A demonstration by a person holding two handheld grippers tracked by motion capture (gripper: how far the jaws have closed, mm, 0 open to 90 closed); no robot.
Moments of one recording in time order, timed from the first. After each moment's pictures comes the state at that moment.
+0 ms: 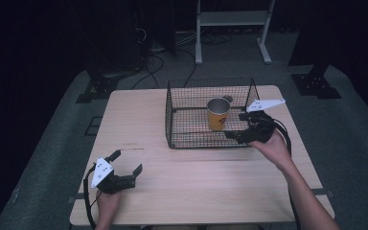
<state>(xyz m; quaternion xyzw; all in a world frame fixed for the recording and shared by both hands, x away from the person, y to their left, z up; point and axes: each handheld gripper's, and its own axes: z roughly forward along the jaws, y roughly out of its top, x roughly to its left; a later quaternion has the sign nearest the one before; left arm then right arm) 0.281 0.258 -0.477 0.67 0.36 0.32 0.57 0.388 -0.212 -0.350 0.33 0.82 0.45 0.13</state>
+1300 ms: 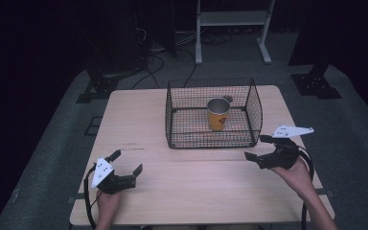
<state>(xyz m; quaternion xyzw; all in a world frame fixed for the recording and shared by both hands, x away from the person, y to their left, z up) 0.281 0.257 -0.477 0.67 0.36 0.32 0.56 0.327 -0.269 -0.387 0.36 0.80 0.46 0.13</state>
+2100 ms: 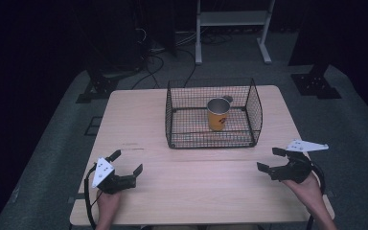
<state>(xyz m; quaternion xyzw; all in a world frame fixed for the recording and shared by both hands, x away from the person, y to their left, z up) 0.281 0.256 -0.477 0.67 0.36 0.32 0.56 0.303 -0.306 -0.422 0.40 0.78 0.46 0.13</state>
